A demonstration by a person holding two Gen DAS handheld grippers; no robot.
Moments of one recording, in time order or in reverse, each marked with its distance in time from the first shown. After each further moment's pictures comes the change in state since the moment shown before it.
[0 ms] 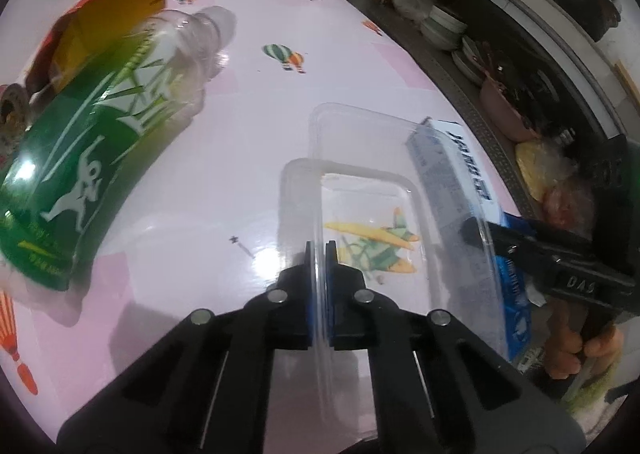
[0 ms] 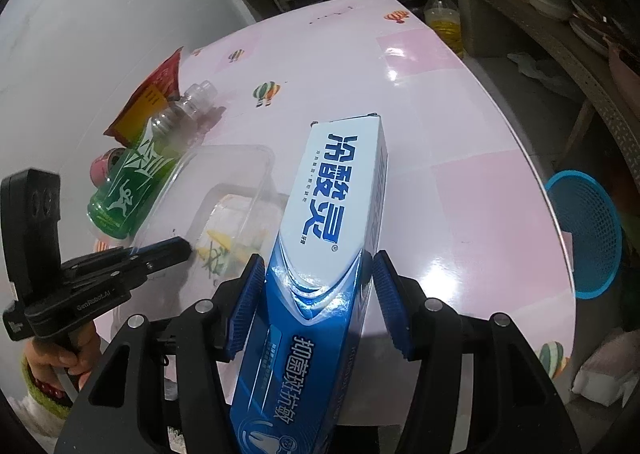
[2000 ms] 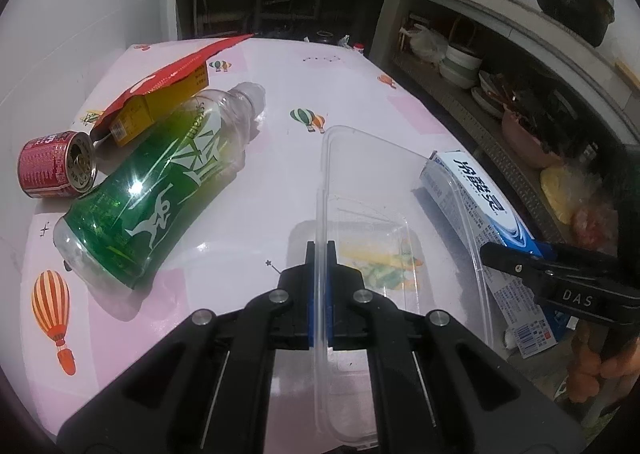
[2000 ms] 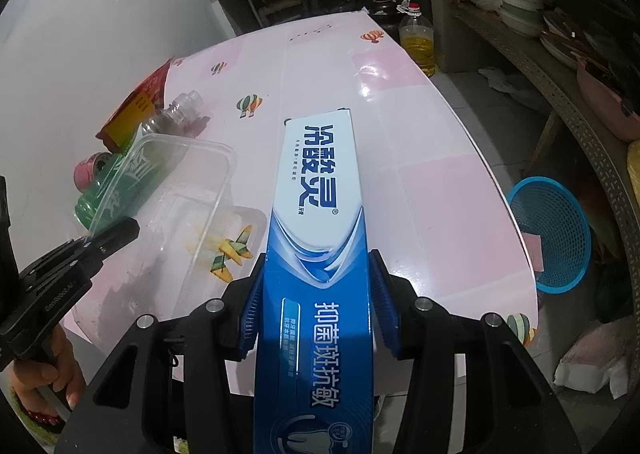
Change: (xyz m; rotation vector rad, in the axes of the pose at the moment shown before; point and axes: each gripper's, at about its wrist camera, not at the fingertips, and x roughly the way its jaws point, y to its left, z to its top) left arm -0.050 -0.018 -0.011 0.031 -0.200 0.143; right arm -0.024 0.007 -0.010 -0.004 -0.063 -0.114
